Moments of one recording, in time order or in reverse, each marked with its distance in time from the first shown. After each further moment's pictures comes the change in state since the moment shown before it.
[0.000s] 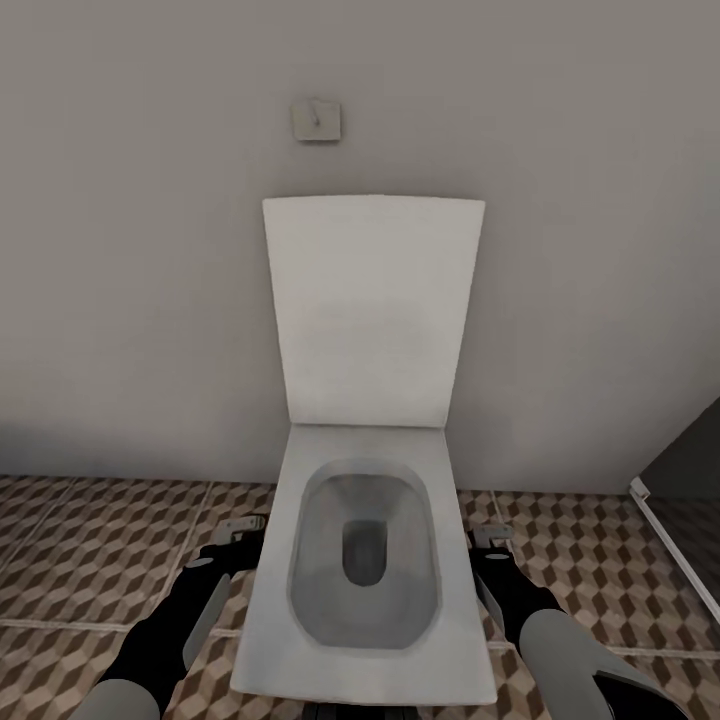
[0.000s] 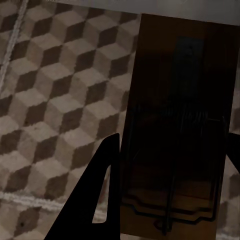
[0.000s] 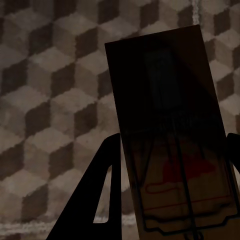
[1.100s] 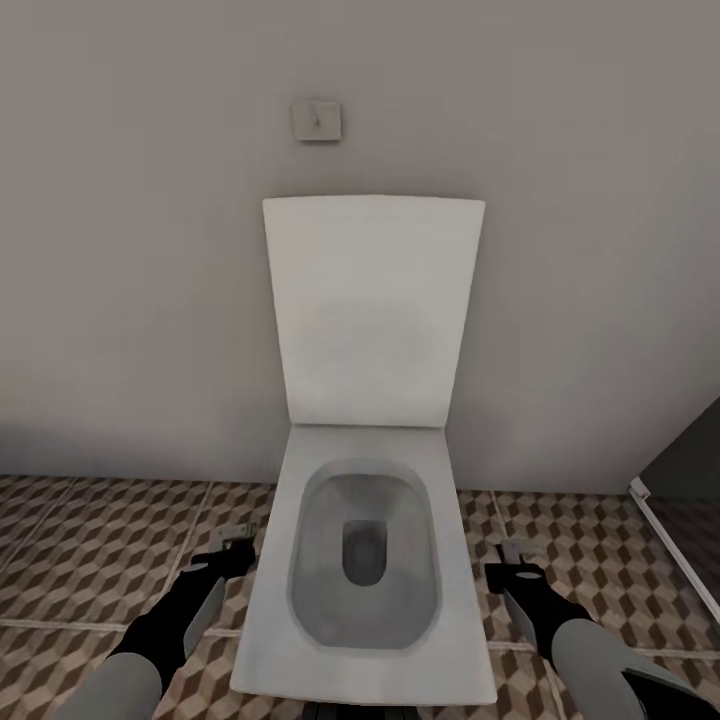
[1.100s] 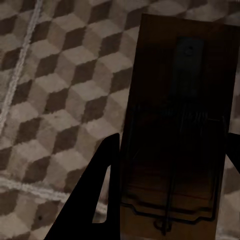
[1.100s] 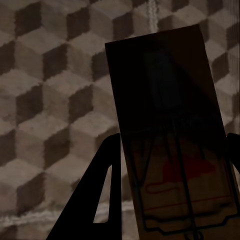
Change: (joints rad) left arm -0.093 0.022 0.008 0.269 0.006 -0.136 0.008; right arm 0.000 -0.101 -0.013 0.114 -0.020 -0.106 -0.003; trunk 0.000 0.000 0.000
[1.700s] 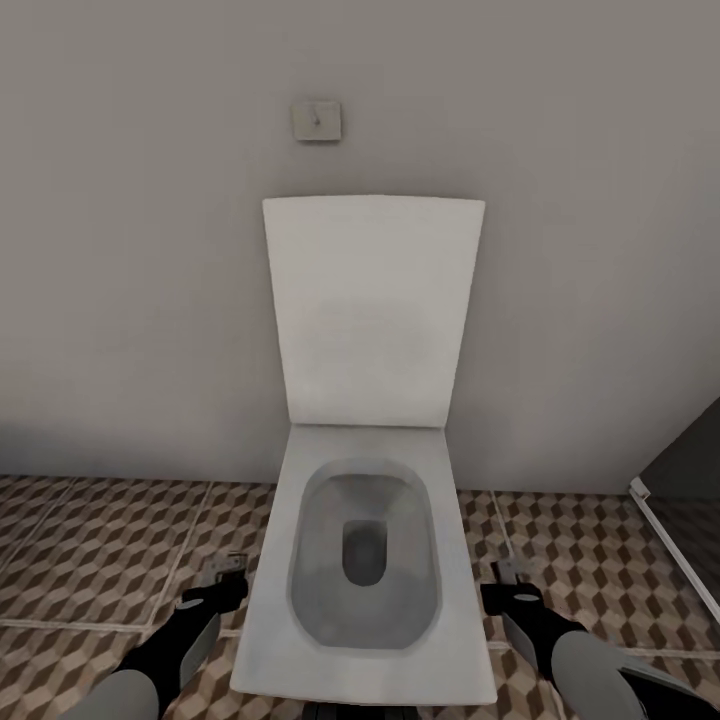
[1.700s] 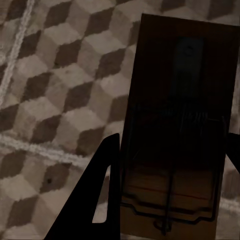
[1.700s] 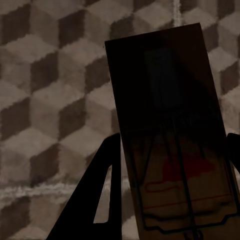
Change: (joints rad) left arm -0.002 0.000 0.002 0.221 0.008 -0.162 0.000; right arm 0.000 0.000 0.006 0.127 0.000 -0.093 0.002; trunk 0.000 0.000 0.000
